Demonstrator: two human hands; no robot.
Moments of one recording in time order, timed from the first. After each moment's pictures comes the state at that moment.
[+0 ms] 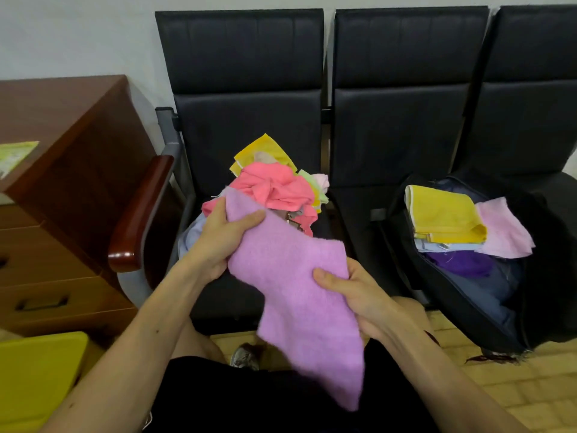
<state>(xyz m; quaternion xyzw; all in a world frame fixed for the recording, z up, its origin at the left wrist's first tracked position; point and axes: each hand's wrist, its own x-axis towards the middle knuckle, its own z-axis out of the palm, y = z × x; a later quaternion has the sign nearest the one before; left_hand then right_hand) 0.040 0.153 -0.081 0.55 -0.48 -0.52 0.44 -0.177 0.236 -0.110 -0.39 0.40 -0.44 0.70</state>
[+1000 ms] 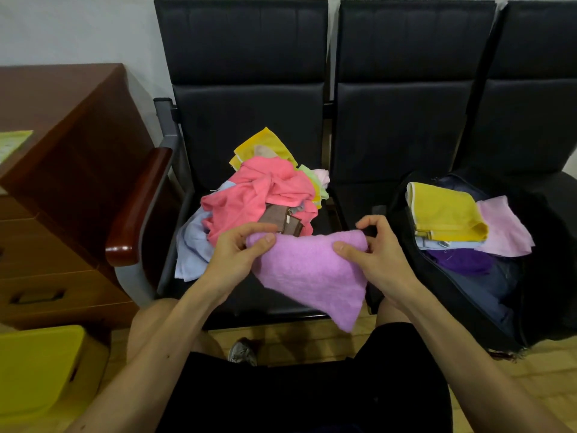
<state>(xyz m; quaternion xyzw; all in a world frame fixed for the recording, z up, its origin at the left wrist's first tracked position) 0.038 0.170 -0.129 0.47 -0.58 -0.50 0.45 -0.210 0.203 -0.110 -0.52 0.60 -0.45 0.41</state>
